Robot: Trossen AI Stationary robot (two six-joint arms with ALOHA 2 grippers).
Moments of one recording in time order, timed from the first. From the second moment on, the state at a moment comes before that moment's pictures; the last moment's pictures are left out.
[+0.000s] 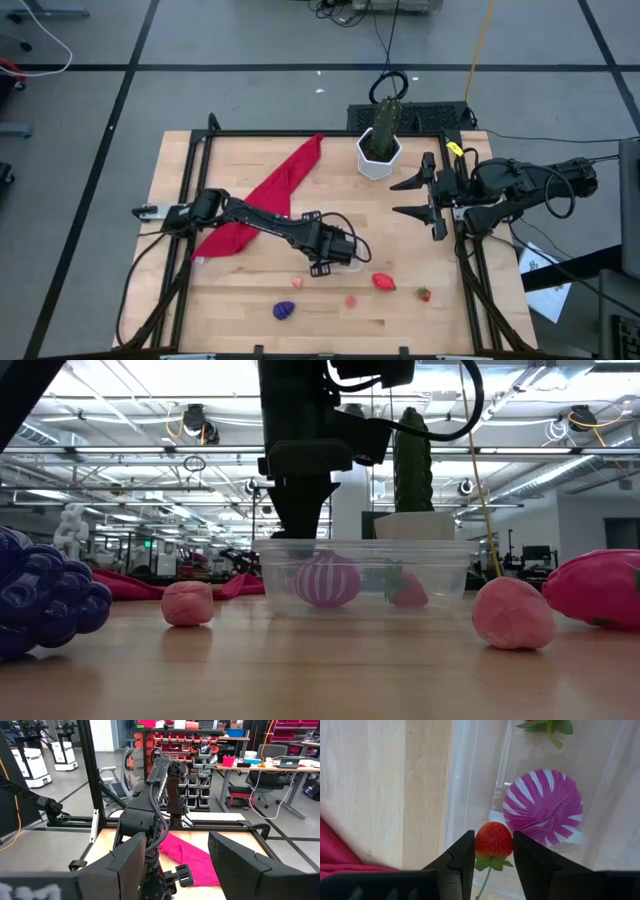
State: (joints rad) left arm -0.22 2.22 1.86 -1.15 -0.26 -0.37; right arm 0.26 0.86 1.07 -0.34 0.21 0.04
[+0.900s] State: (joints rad) left arm -0.22 2.21 1.86 -1.16 -0.27 -0.39; right arm 0.26 0.86 1.07 -0.35 0.21 0.06
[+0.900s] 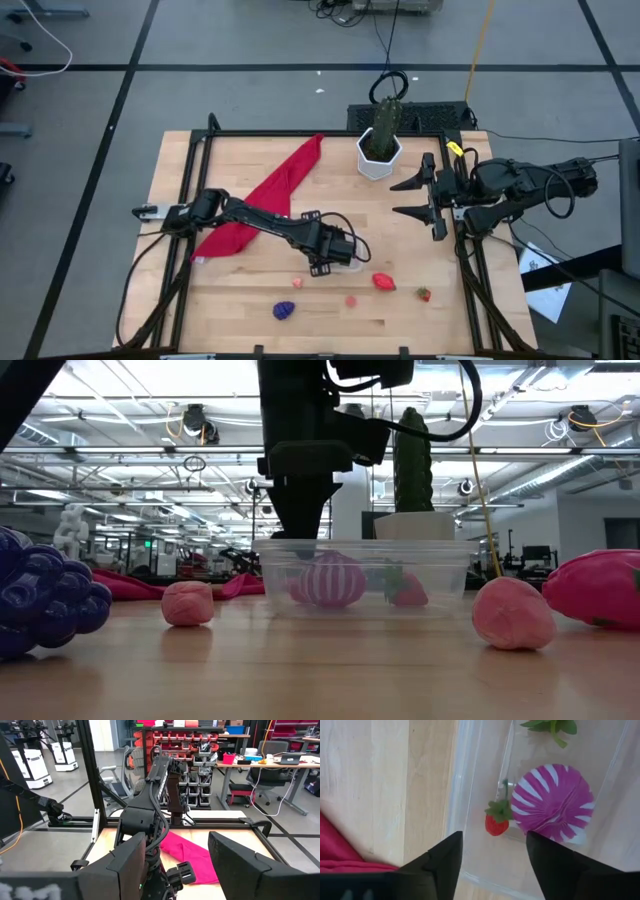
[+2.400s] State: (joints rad) left arm -0.43 1.97 1.93 -1.28 -0.52 -0.71; right arm 0.25 0.89 1.07 -0.16 0.21 0.16
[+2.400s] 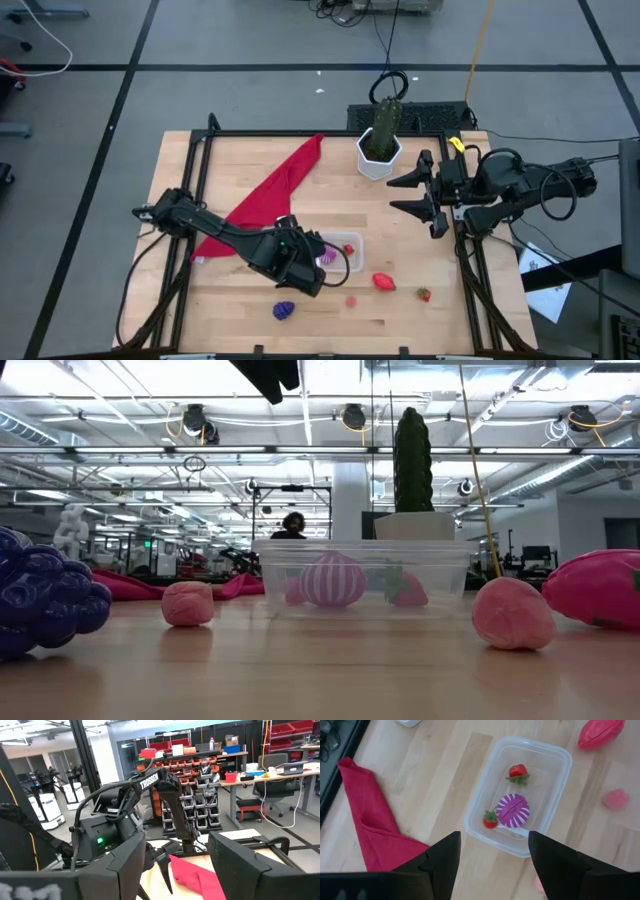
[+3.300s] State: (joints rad) left arm -0.53 1.97 1.90 -1.28 -0.37 -0.81; right arm 0.29 0.89 1.07 -0.17 0.20 0.29
